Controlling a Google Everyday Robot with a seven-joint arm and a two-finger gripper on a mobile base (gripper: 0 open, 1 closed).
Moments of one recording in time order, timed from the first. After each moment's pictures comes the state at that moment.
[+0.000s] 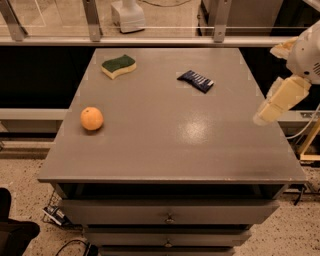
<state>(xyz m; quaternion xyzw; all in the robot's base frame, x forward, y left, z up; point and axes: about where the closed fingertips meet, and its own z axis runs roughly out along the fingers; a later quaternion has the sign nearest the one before) 0.508 -0.243 0.964 -0.53 0.80 -0.01 0.29</state>
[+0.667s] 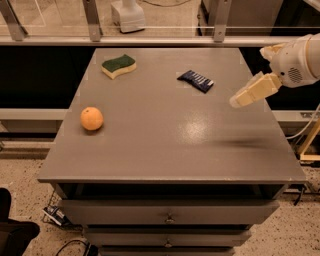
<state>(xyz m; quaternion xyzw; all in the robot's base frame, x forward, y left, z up) 0.588 -0.239 0.939 -0.44 0.79 0.07 0.43</state>
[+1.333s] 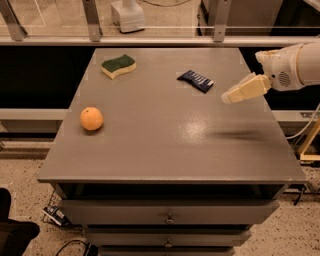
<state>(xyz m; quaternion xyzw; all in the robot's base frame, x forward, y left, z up) 0.613 -0.233 0.926 -0.39 0.79 0.11 0.47</state>
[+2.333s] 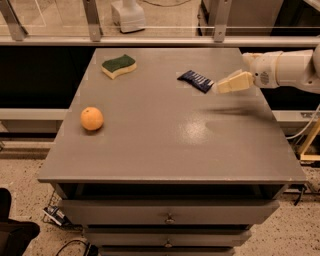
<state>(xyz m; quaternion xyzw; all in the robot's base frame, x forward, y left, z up) 0.696 -0.233 0.891 -0.36 0.76 0.17 0.52</state>
